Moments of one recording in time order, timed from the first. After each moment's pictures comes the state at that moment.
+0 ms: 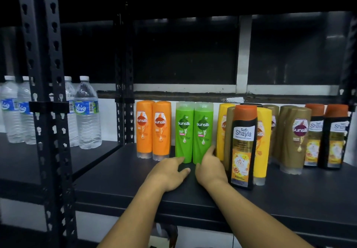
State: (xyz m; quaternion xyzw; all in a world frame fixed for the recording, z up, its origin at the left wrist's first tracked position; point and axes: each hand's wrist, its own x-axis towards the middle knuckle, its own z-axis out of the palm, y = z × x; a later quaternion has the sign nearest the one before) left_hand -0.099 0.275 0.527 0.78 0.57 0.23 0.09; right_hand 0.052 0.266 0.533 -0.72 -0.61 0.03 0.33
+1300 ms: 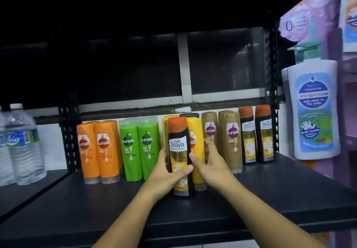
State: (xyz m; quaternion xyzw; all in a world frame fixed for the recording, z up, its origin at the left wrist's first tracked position) left_hand 0.045 0.248 0.550 0.72 0.35 0.48 0.35; right_hand 0.225 0.207 0.561 -0.48 -0.63 0.20 0.58
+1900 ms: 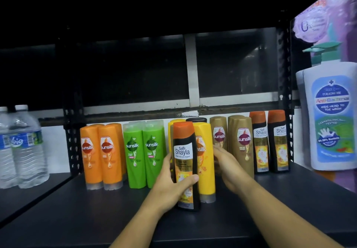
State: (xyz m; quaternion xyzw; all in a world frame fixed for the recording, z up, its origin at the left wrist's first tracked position) left_hand 0.046 0.253 0.545 0.71 0.35 0.50 0.35; right_hand 0.249 0.260 0.574 -0.44 -0.53 0.41 0.61
